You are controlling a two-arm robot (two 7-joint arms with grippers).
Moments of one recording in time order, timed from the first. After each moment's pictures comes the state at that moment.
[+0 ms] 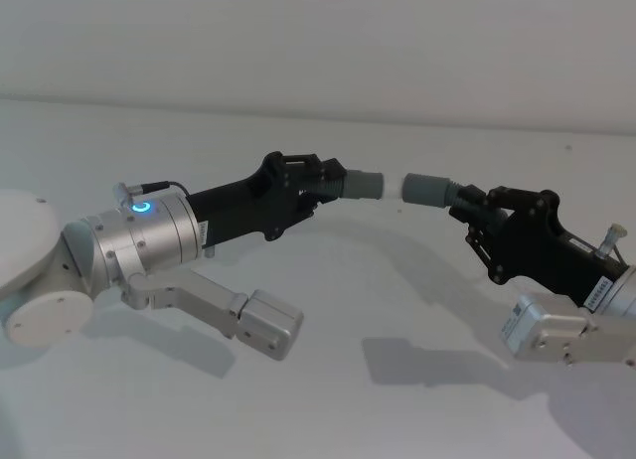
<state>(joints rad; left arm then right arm) -0.52 0.73 0.82 -1.69 0.87 -0.32 -0.02 0.14 0.75 -0.46 -1.75 -0.50 -0.36 0.08</state>
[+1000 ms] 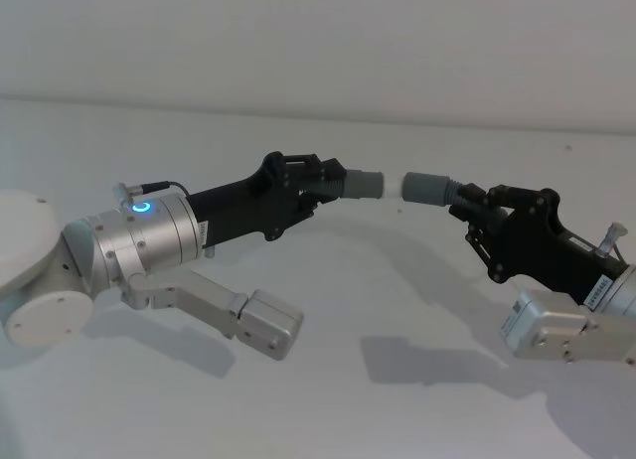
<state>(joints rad) -0.52 0.73 0.82 -1.69 0.87 -0.32 -0.02 0.14 0.74 -0.45 -1.75 -0.50 -0.35 0.09</state>
